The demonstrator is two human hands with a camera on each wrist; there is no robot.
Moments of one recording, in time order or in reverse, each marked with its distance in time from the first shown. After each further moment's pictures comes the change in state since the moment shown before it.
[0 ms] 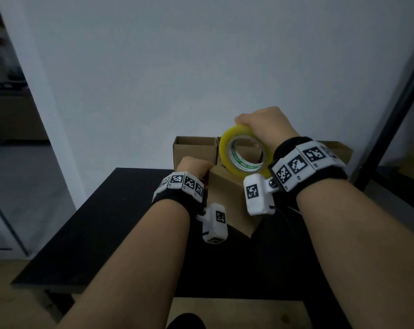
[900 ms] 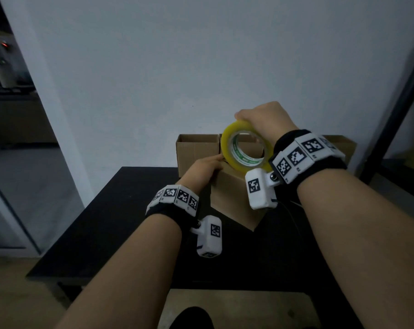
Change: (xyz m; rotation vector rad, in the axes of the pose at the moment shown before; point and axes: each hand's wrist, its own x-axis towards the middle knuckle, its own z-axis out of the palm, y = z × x) left_hand -0.033 -0.016 0.005 -0.086 -0.211 0.343; right_hand -0.007 -0.001 -0.003 -0.002 0.002 0.008
